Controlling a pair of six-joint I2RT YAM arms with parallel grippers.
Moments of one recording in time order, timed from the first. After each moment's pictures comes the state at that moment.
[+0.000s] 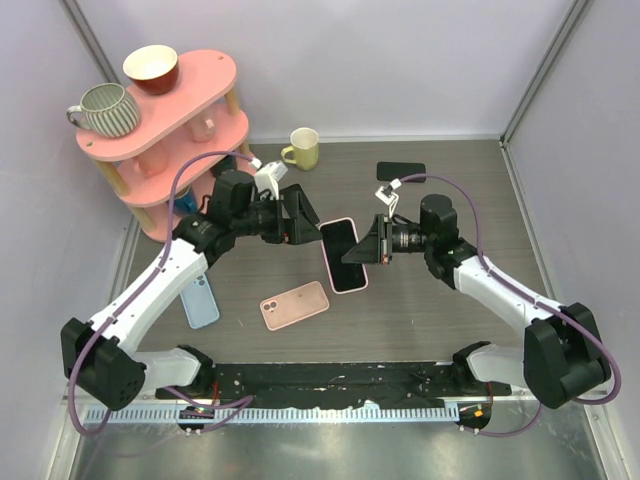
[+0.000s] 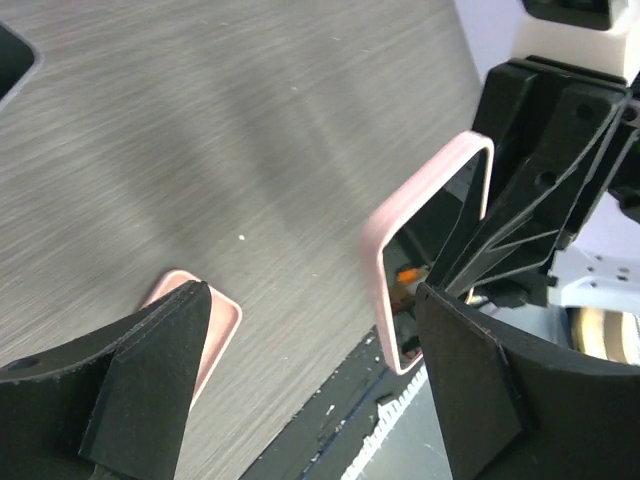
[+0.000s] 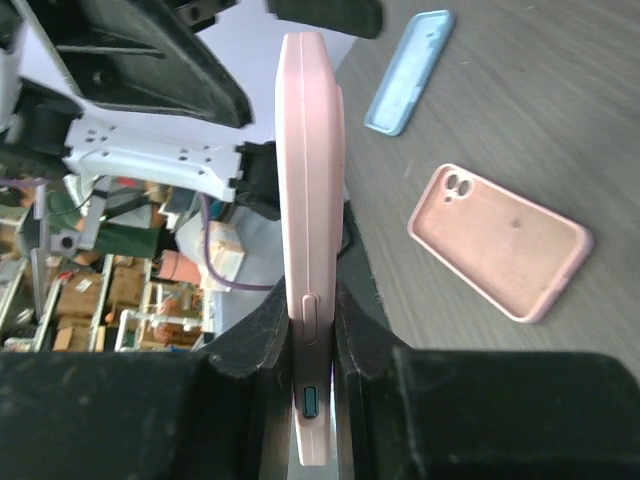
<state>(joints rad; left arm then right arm) -0.51 1.25 1.13 -0.42 0.50 -0.50 0.41 1.24 0.69 0.34 -1.05 0.78</state>
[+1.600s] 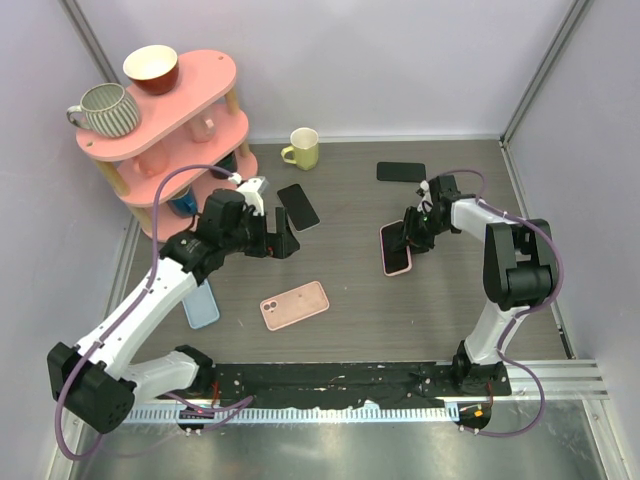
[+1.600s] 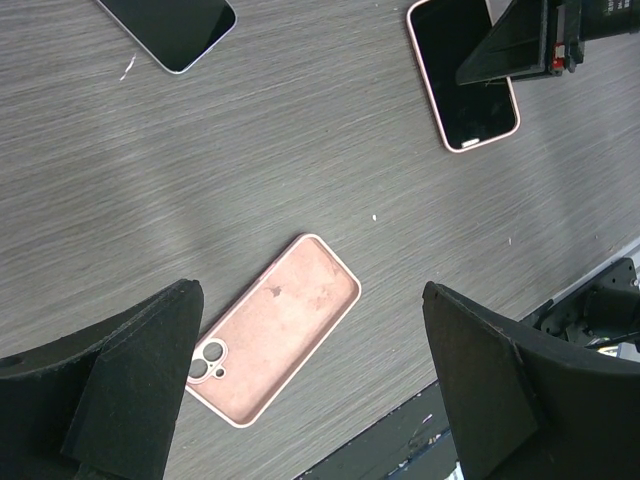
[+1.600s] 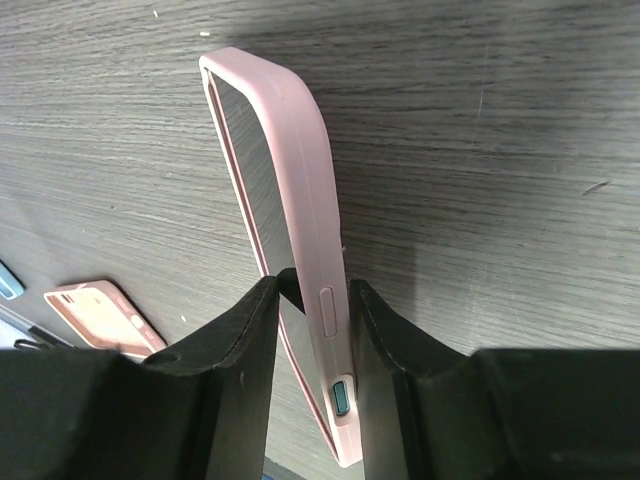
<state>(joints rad) -0.50 1.11 1.02 -0.54 0.18 -0.39 0.08 1.81 1.11 -0.53 -0.42 0.35</state>
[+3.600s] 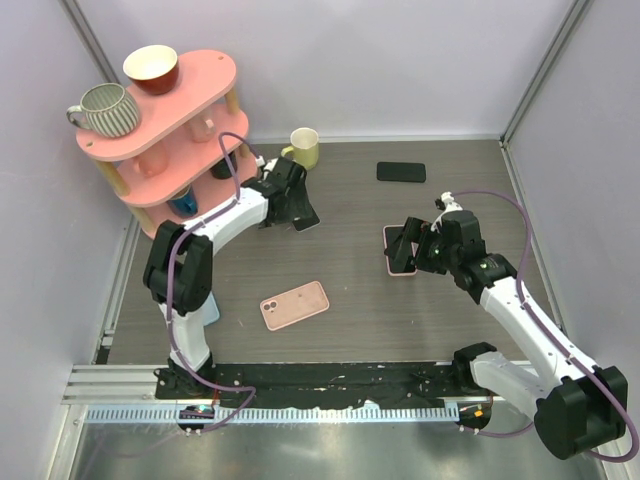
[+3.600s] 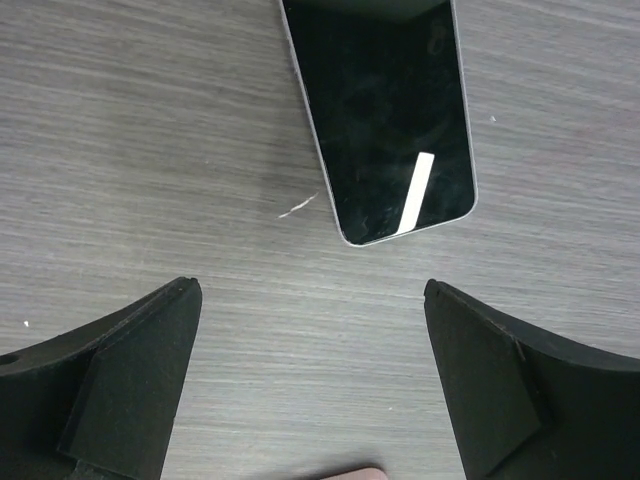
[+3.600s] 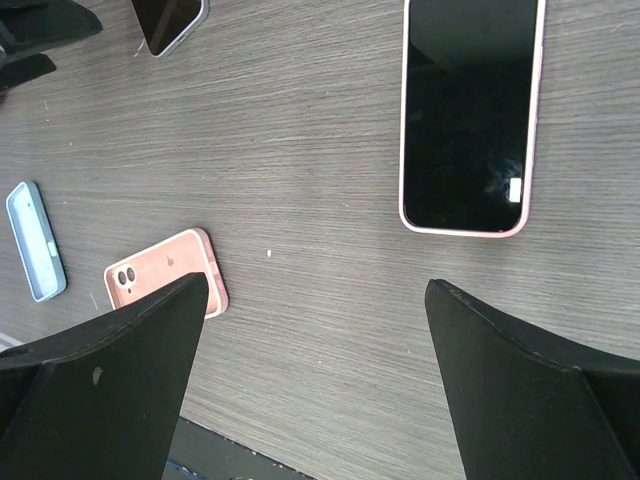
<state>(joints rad) -0.50 1.89 1.47 -0.58 -0.28 -0.65 0.30 0.97 0.71 -0.44 -0.17 0.56</state>
